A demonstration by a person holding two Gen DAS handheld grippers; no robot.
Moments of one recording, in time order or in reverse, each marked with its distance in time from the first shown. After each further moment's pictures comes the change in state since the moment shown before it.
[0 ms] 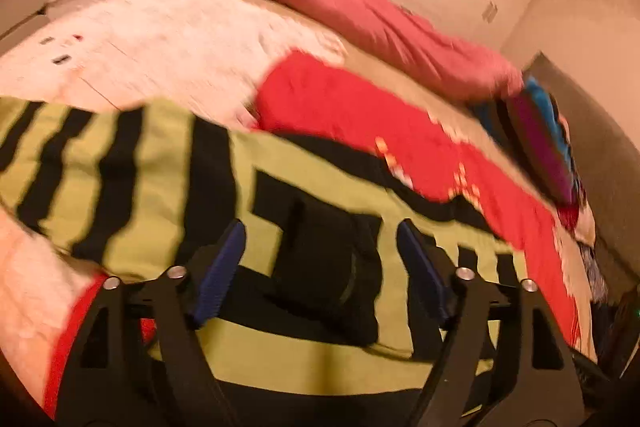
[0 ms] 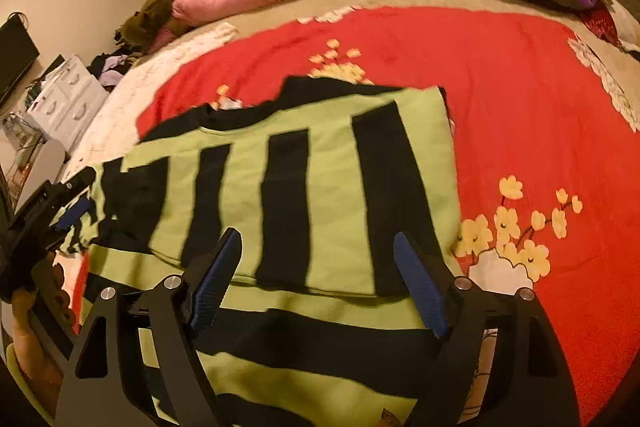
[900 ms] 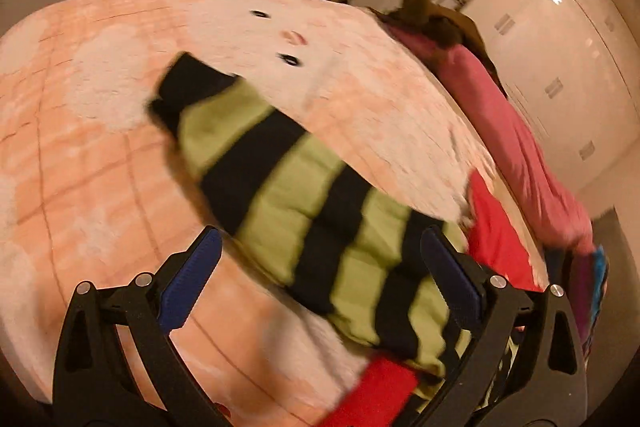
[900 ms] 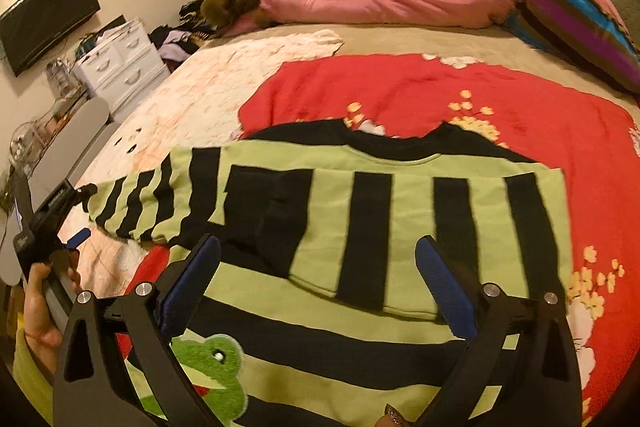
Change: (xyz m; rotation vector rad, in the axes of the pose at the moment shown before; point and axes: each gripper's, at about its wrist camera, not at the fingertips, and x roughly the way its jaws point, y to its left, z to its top) left arm -0.072 0.226 0.026 -0.478 -0.133 0.242; right arm 0.002 0.140 0.008 -0.215 -0.036 0.106
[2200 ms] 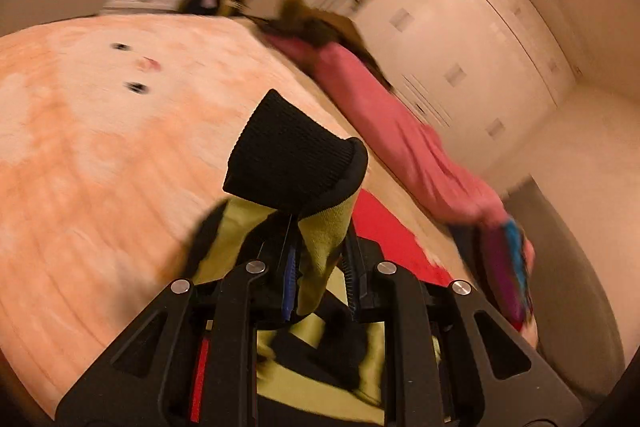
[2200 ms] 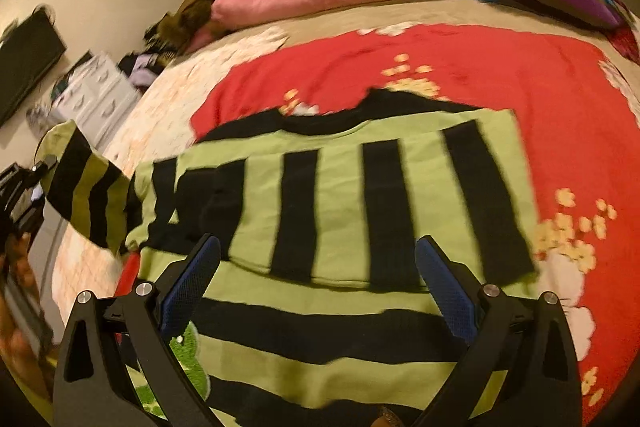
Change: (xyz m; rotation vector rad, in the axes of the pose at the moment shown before) left arm -0.061 -0.134 -0.033 0.164 0.006 -0.372; right arm -0.022 -0.079 -0.023 0.201 -0.011 -0.029
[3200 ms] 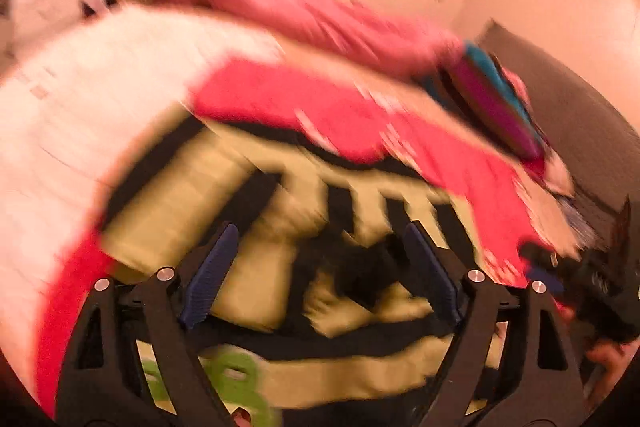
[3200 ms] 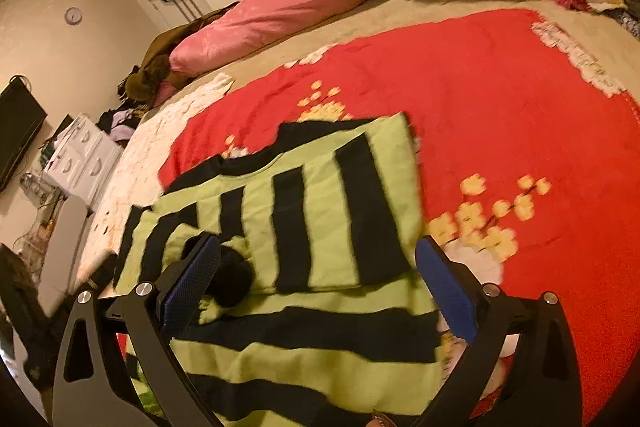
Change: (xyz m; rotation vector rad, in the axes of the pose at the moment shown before) left arm 0.032 -0.103 -0.131 0.439 0.175 0.043; right arm -0.042 -0.077 0.000 0.175 -0.054 -0.002
